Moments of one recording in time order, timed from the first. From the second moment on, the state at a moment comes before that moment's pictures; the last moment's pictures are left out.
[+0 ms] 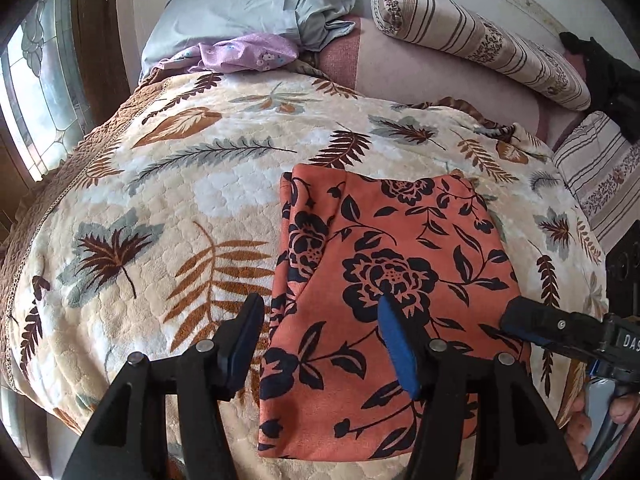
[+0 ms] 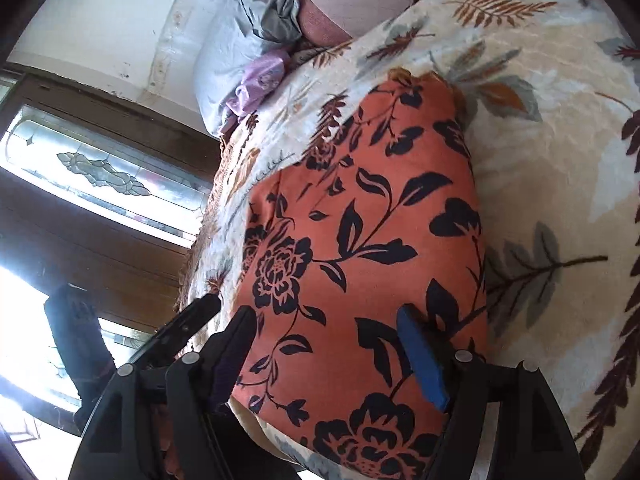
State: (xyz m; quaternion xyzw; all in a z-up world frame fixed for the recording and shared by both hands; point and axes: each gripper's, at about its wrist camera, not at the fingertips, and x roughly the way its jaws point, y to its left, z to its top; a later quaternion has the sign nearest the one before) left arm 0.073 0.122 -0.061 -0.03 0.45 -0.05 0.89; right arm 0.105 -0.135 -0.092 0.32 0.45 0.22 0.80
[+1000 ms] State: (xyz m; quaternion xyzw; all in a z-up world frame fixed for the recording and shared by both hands) left arm 0.125 0.168 -0.118 -0.22 0.52 -0.14 0.81; right arm 0.125 -0.202 -0.114 0.38 0.44 0.16 0.80
